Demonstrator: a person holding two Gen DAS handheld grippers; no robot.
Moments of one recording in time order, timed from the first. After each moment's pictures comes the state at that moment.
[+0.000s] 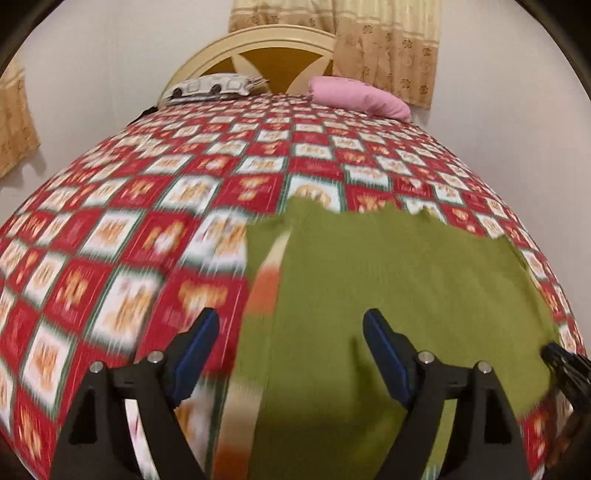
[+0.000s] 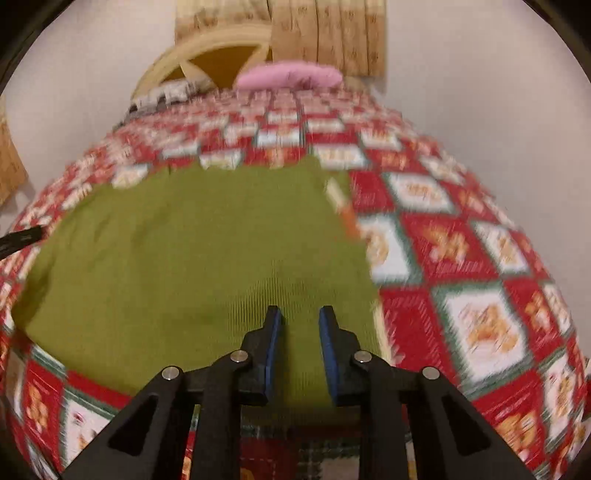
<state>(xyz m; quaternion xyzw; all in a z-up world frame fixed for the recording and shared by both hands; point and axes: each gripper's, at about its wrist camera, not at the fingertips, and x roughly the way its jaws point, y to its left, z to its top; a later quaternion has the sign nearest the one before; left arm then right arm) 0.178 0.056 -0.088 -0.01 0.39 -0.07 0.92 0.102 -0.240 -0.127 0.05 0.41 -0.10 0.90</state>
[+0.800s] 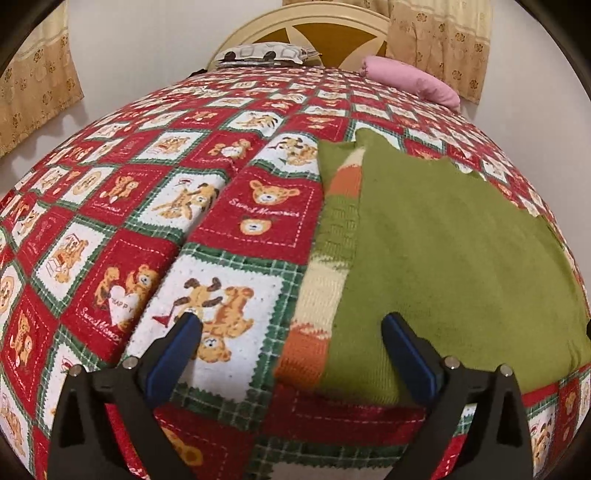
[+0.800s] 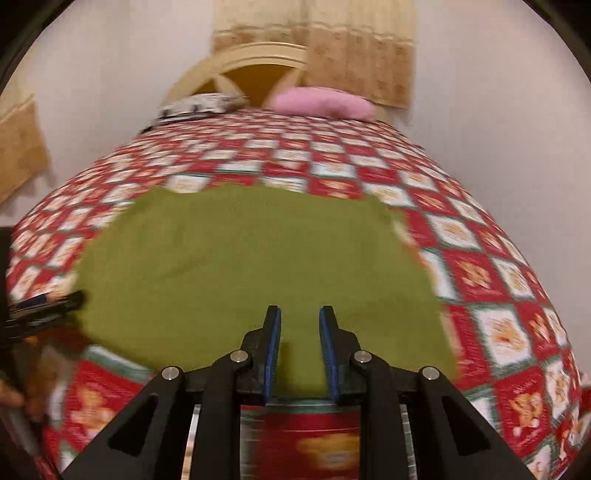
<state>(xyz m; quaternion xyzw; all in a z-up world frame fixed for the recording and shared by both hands) 0.153 0.083 -0.134 -0.04 0.43 0.01 0.90 0.085 -0.146 -0.082 0.01 0.36 -0.05 0.93</state>
